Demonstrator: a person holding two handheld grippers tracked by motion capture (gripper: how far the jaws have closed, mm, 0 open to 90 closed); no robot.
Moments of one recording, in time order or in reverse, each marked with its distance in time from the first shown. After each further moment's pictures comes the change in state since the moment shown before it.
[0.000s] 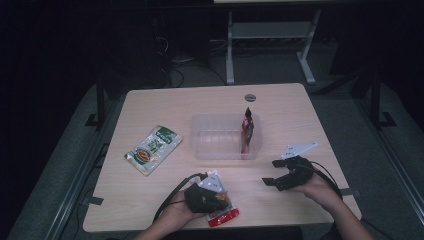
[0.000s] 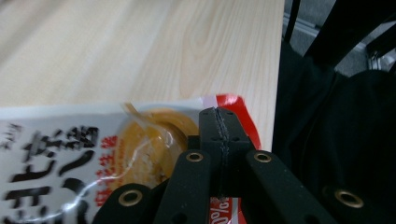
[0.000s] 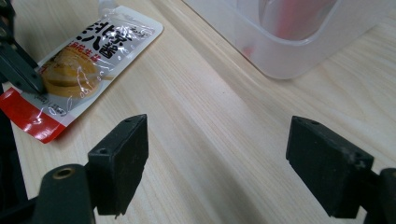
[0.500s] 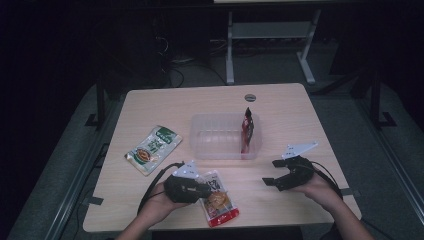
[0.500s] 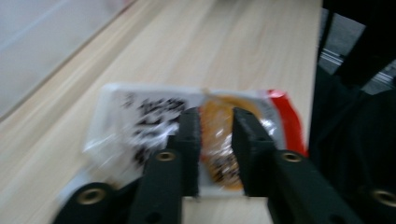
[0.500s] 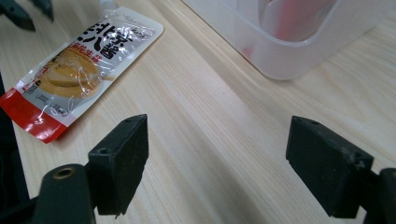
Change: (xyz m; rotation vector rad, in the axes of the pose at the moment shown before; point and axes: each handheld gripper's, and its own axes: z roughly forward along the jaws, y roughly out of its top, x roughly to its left) left arm 0.020 -0.012 -0.046 -0.113 0.076 -0.043; right arm 0.000 0.000 -0.002 -0.002 0.000 -0.005
